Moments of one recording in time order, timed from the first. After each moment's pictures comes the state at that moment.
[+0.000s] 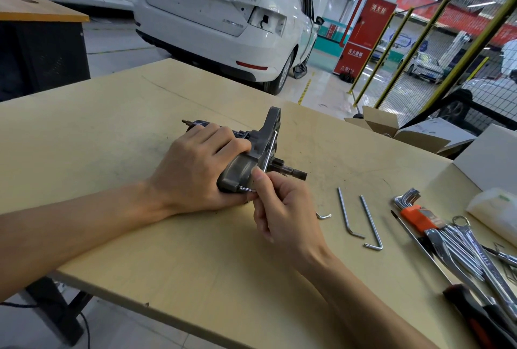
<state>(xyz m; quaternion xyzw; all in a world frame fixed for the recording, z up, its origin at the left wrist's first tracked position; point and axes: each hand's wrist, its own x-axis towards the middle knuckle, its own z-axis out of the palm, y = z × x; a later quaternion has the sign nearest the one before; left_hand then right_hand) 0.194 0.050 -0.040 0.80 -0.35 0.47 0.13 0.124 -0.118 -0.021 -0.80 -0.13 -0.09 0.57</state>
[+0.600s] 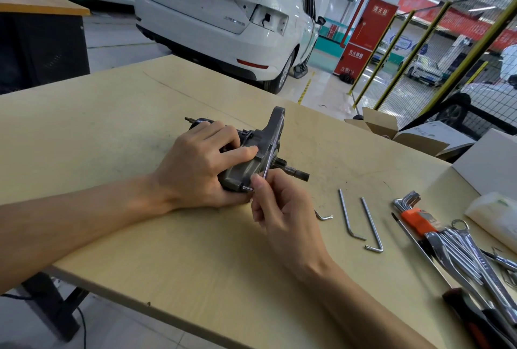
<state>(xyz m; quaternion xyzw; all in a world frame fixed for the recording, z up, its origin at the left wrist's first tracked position) 0.205 0.053 -0.044 0.78 -0.38 0.48 0.15 0.123 -0.120 -0.031 -0.82 -0.19 -0.15 0.52</state>
